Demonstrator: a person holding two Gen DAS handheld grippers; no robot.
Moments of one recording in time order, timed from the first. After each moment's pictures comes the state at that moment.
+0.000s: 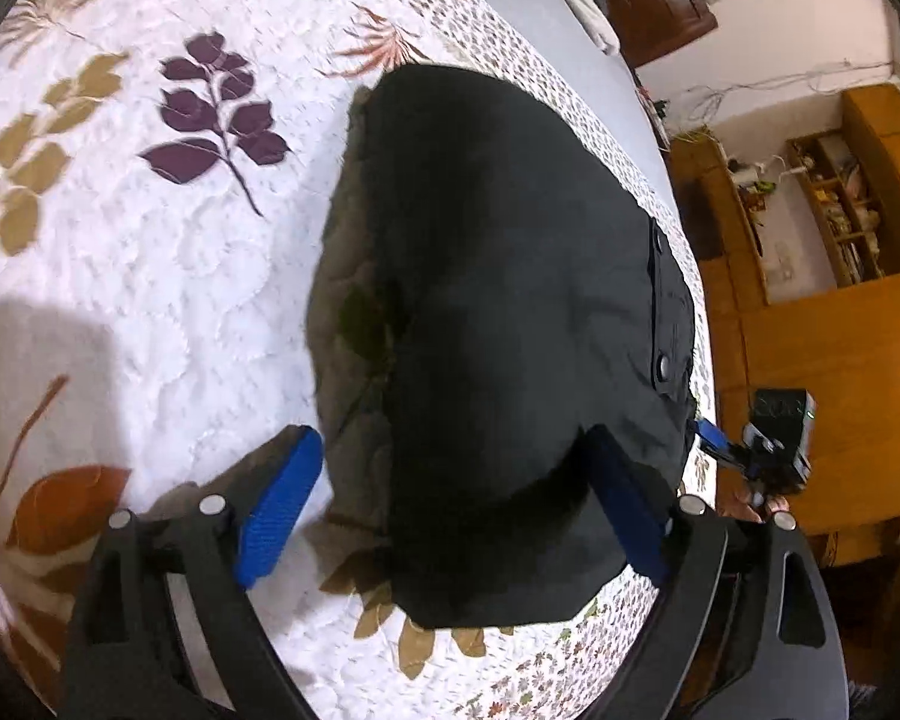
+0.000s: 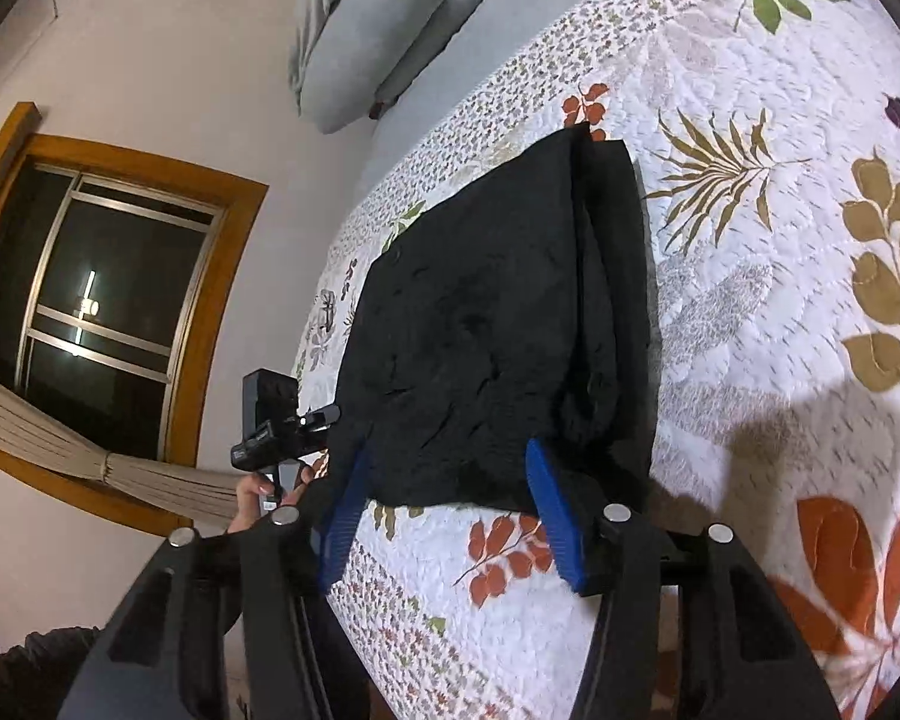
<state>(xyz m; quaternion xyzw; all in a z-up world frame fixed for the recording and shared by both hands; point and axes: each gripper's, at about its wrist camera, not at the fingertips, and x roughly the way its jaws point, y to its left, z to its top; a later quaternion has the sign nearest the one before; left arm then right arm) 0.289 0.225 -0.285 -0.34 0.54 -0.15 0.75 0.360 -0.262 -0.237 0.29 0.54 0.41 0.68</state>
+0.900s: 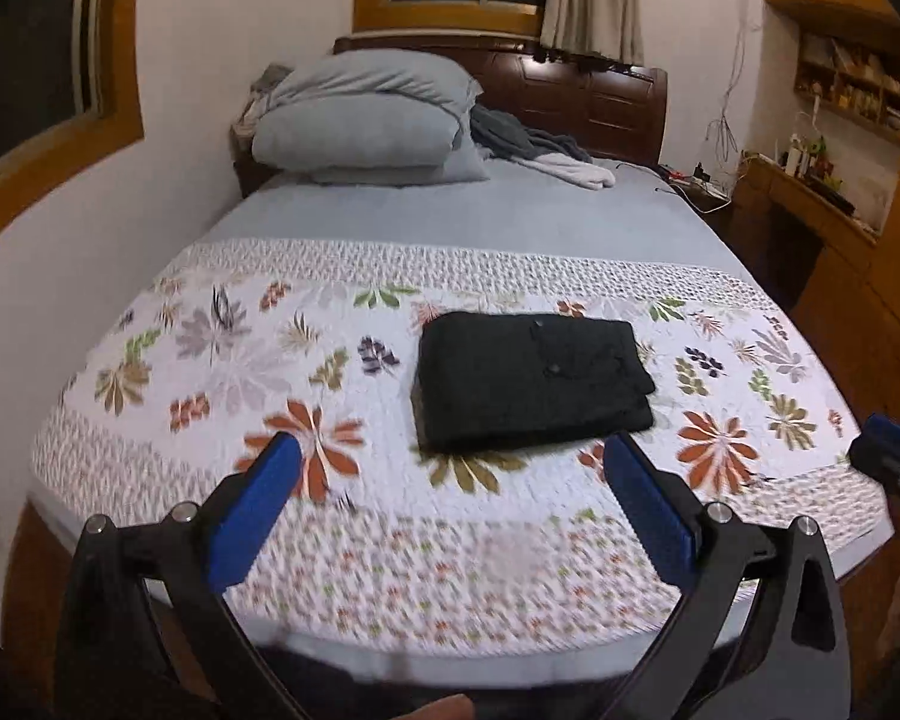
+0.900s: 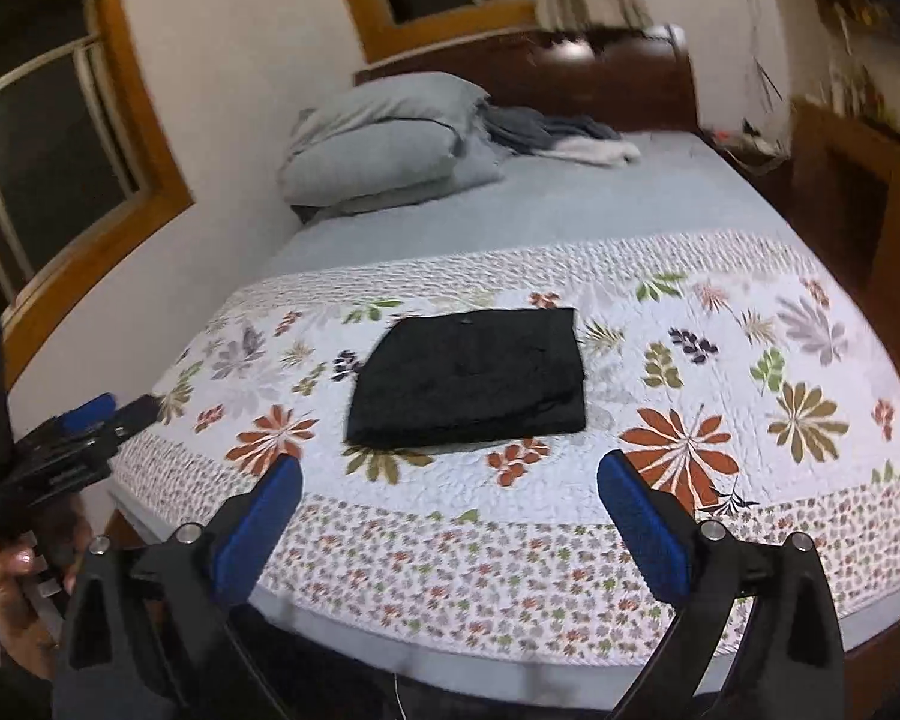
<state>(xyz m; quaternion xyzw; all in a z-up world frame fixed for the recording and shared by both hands) 0.006 0.080 0.027 -0.05 0.36 0.07 0.93 0.032 -0.197 0.020 0.06 0.36 0.19 0.91</state>
